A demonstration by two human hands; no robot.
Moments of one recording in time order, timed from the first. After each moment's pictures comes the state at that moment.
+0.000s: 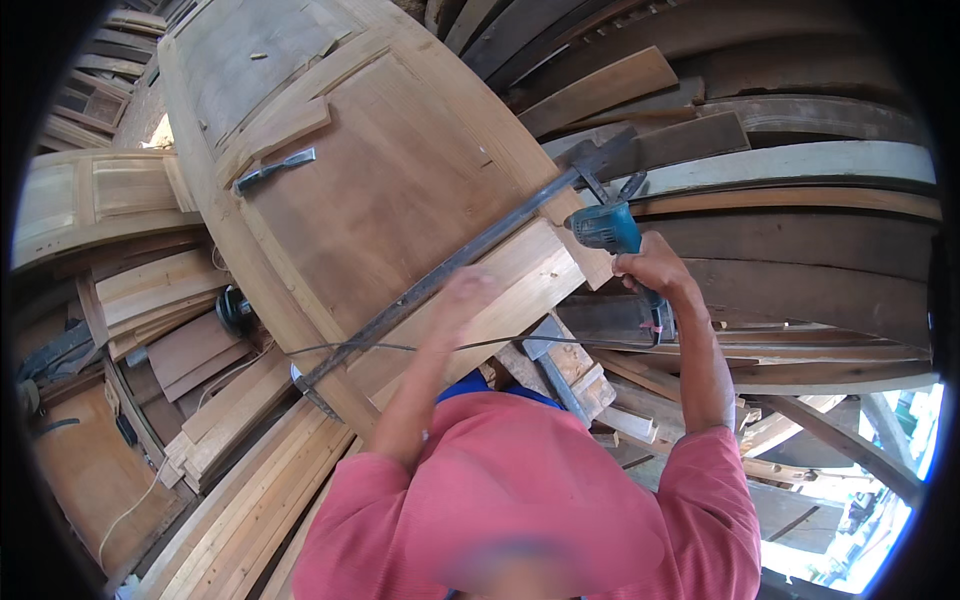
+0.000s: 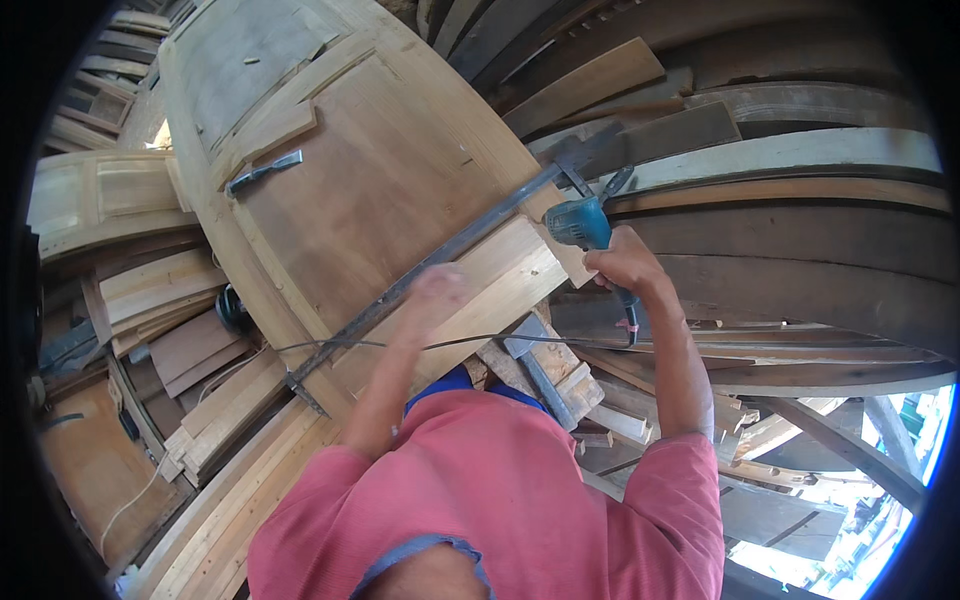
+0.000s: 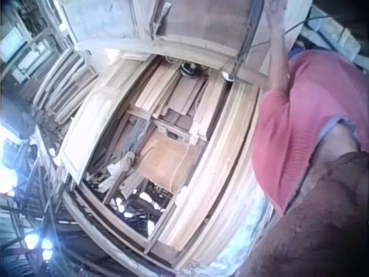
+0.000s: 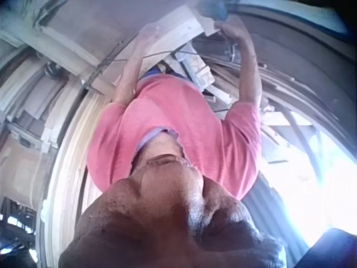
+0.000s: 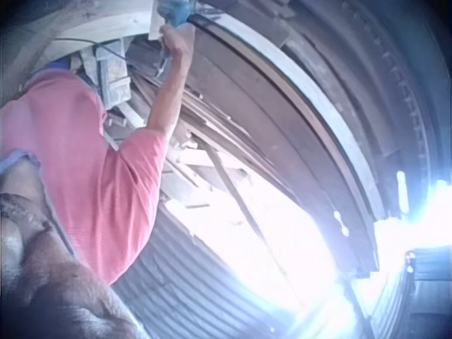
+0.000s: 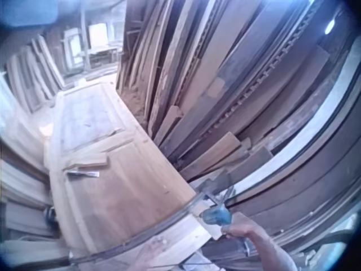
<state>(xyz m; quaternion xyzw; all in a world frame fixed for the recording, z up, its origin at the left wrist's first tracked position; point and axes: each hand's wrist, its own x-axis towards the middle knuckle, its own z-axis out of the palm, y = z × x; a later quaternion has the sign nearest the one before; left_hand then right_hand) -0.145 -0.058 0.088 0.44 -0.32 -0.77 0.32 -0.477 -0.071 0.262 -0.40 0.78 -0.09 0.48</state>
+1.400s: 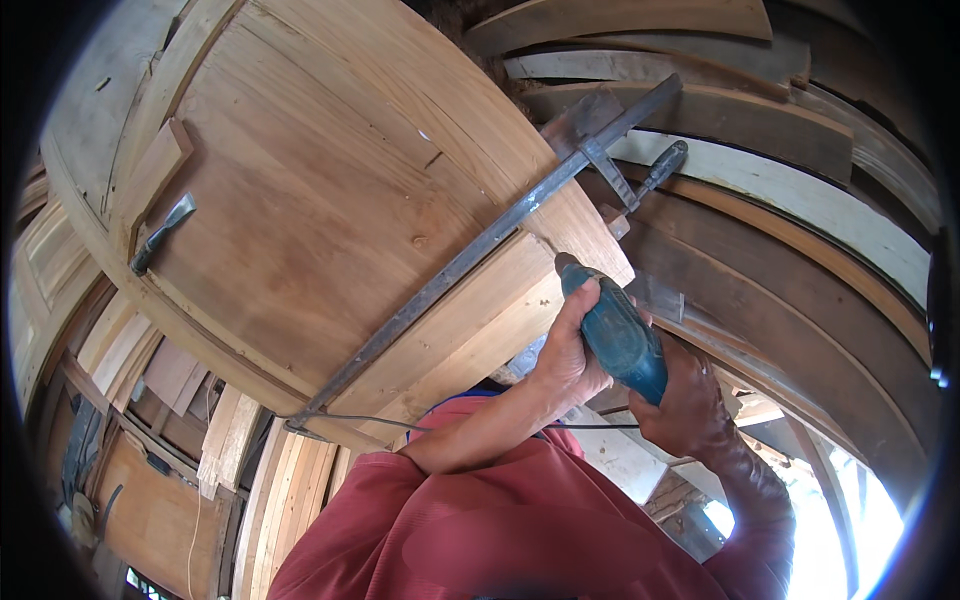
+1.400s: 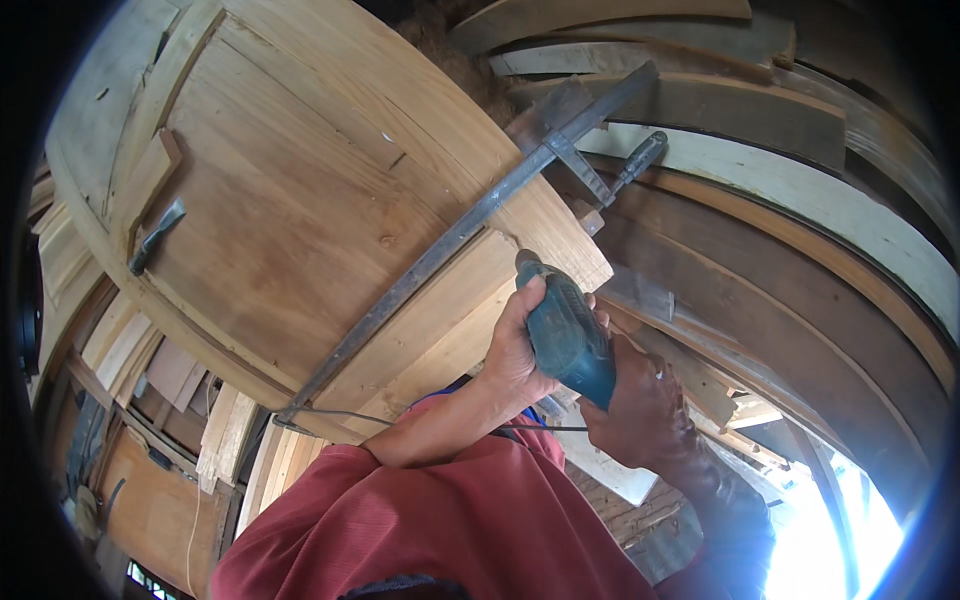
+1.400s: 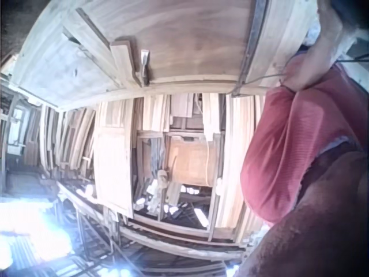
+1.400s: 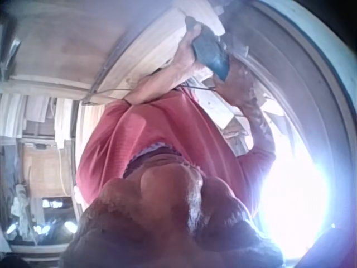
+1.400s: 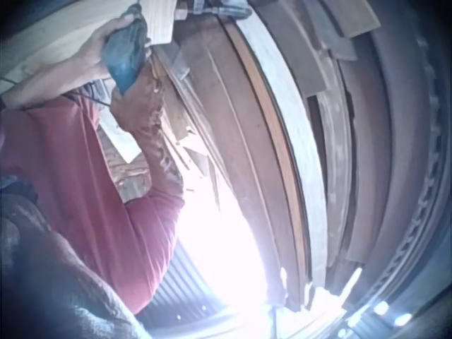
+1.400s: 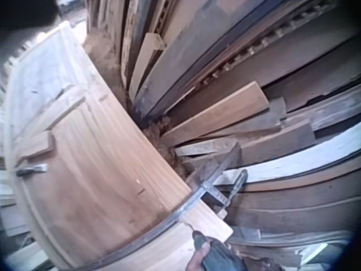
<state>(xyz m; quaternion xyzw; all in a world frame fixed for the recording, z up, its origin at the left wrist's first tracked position) -0.372 -0.139 0.127 0.28 0.35 -0.86 0.23 -0.499 -0.132 0.261 -0.43 0.75 0.12 0.48</state>
